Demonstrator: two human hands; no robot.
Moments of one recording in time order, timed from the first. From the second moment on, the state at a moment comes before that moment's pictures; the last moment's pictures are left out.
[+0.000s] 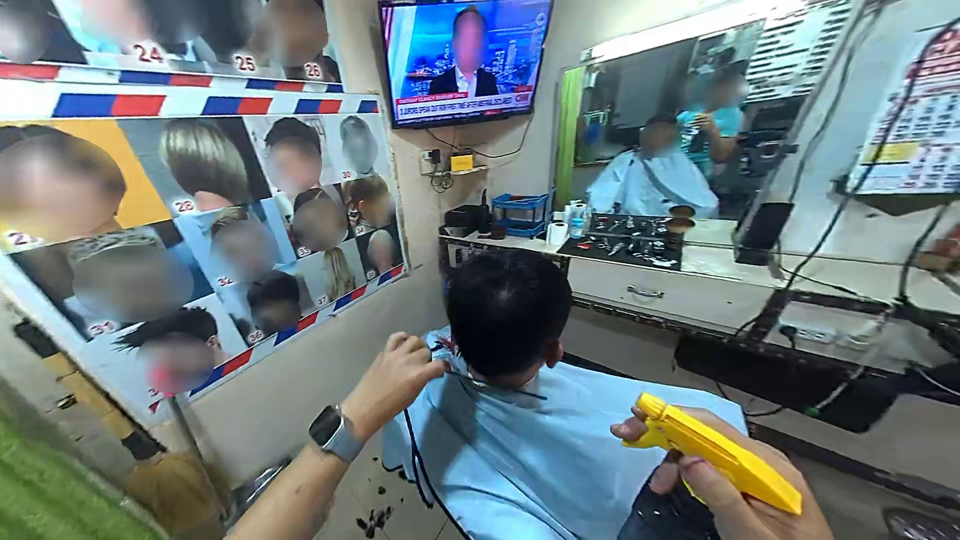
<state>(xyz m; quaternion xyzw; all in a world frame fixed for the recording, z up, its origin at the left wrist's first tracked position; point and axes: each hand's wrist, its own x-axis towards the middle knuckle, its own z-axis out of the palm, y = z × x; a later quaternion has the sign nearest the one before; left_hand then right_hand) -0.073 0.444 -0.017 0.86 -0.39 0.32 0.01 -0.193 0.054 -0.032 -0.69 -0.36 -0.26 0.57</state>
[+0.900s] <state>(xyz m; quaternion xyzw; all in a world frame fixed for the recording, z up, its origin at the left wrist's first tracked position) 0.114 0.537 0.006 0.57 -0.73 0.29 0.25 -0.252 0.392 -0.041 -0.76 0.15 -0.61 0.19</state>
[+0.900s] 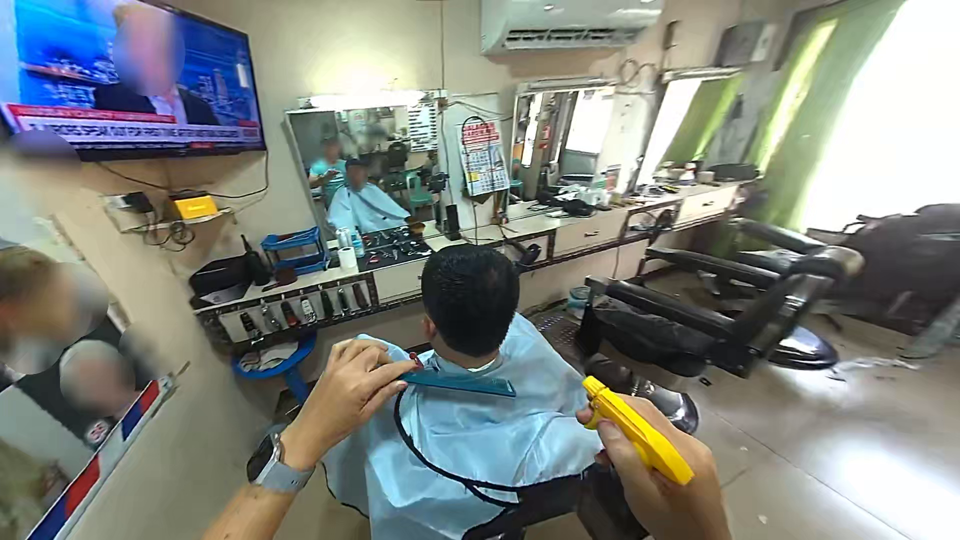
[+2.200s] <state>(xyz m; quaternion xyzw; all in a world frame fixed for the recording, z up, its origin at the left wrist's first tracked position) 0.268 0.304 0.003 0.22 -0.79 0.06 0.57 -0.007 0.500 0.072 -0.69 0.48 -0.52 -0.14</state>
